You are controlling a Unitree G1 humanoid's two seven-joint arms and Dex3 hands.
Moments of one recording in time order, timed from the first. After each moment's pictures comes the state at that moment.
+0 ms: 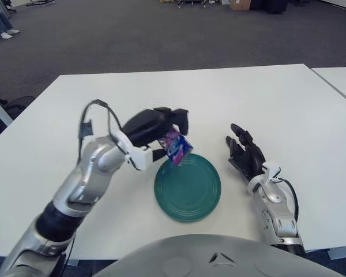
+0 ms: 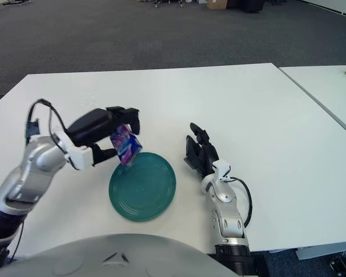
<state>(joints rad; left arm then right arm) -0.14 0.52 -0.36 -0.56 0.52 0.03 -0.52 0.22 -0.01 0.03 -0.12 0.11 0.12 0.11</state>
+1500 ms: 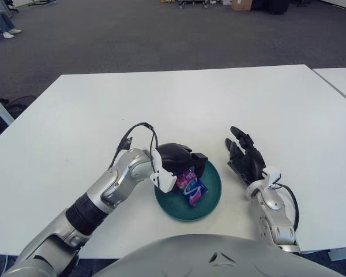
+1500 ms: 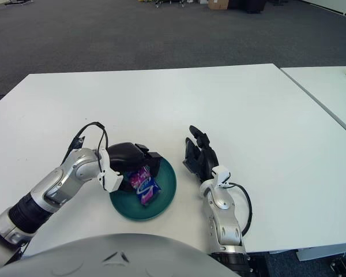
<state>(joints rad) -0.22 0.51 -0.61 -0.26 0.61 -0.25 -0.75 0.28 0.02 0.04 -0.15 0.11 0.09 0.09</state>
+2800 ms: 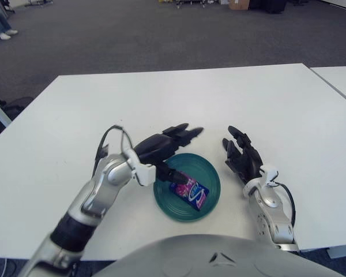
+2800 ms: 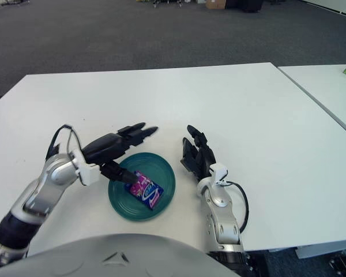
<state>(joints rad) 0.11 0.31 -0.19 -0.39 0.27 -0.04 -0.43 0.26 0.04 0.05 -0.16 0.11 0.13 0.07</state>
